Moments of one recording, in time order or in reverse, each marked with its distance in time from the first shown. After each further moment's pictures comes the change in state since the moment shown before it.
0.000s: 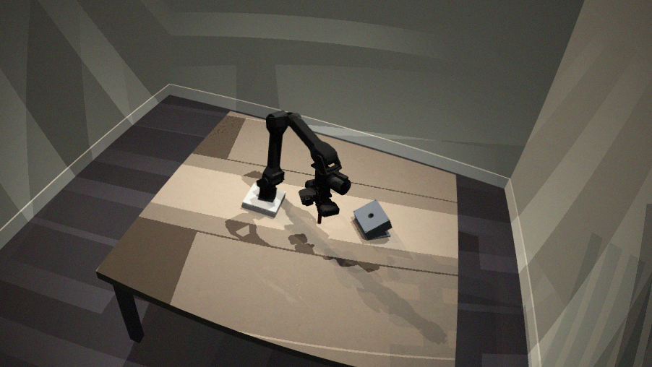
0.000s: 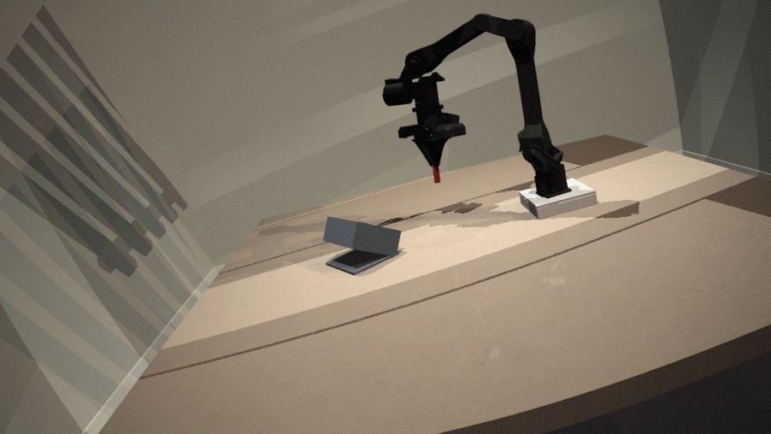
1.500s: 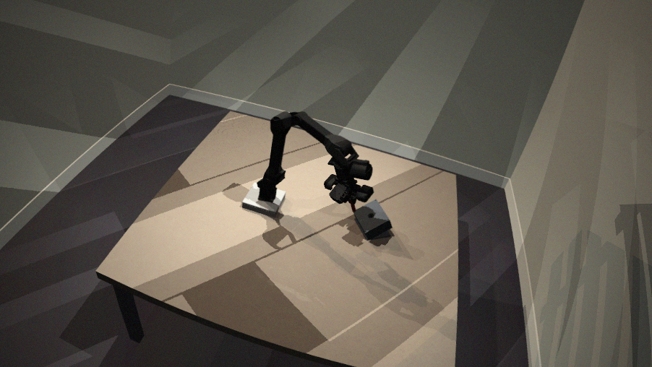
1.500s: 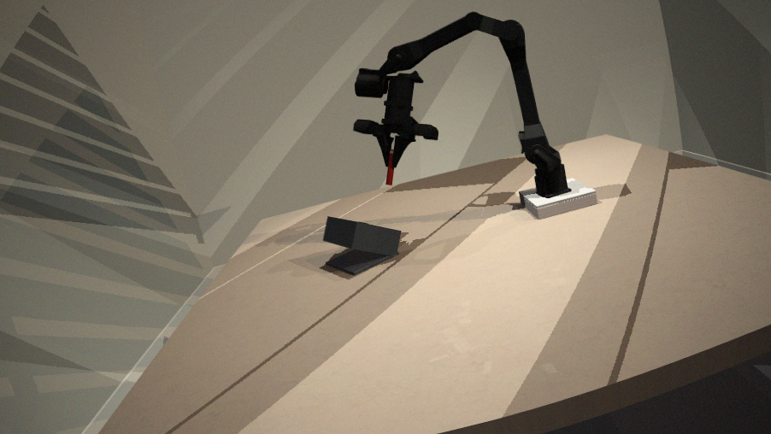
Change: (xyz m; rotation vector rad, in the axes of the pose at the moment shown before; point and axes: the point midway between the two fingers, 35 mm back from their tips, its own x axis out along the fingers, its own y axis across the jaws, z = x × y) arm -0.021 -0.001 -0.119 -0.534 0.307 0.094
